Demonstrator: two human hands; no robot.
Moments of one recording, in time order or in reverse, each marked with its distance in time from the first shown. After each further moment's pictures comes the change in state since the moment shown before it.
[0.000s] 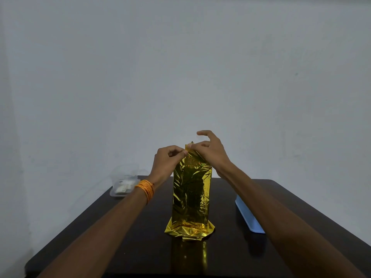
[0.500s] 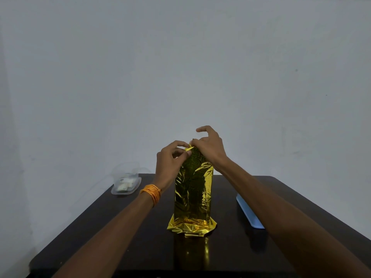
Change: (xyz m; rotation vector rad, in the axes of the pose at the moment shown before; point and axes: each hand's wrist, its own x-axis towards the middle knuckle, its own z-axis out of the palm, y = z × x) left_hand -0.014 0.004 0.009 0.091 0.111 0.148; right_hand 0.000 -0.013 0.011 -0.092 0.108 -0.015
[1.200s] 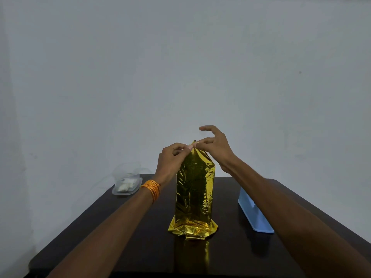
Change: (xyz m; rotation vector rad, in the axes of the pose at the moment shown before) left_hand 0.010 -0.005 -0.003 -0.058 -0.088 -0.180; right_hand 0.009 0.012 -0.014 0.141 -0.143 -0.032
